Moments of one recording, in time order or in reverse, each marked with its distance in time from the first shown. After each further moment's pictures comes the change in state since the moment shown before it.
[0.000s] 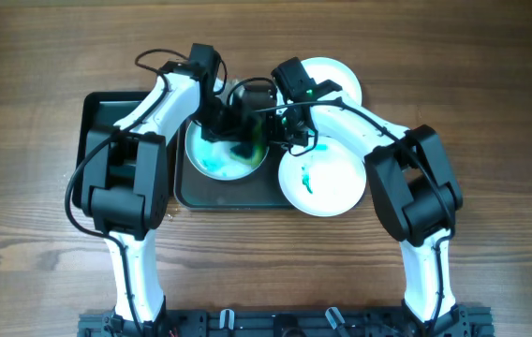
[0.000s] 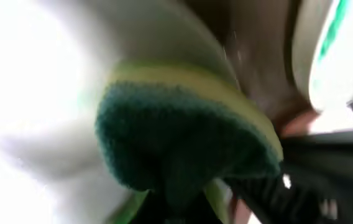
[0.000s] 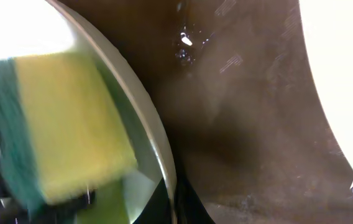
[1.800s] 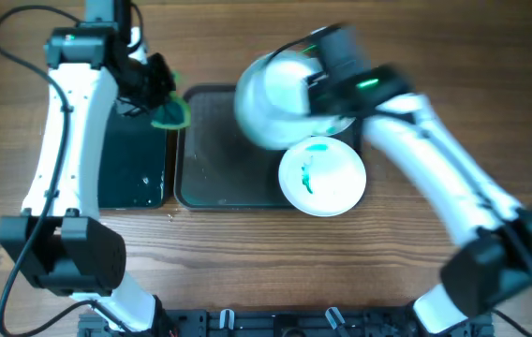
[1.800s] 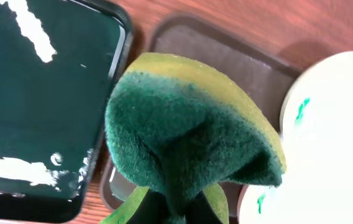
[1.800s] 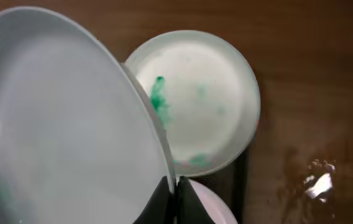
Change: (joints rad) left arm 0.179 -0.363 0.210 -0.370 -0.360 -0.167; right arm -0.129 -0.481 0.014 -0.220 0.462 -0.257
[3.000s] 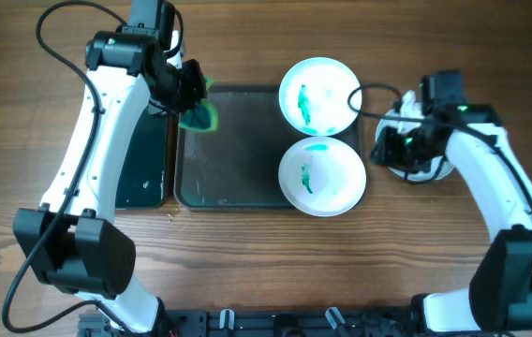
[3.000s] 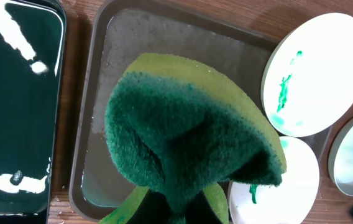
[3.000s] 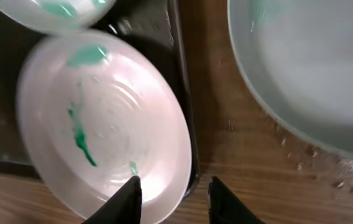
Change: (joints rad) left arm -0.111 0.000 -0.034 0.057 -0.001 0.000; right arm -0.335 -0.102 -0.480 -0.068 -0.393 -0.077
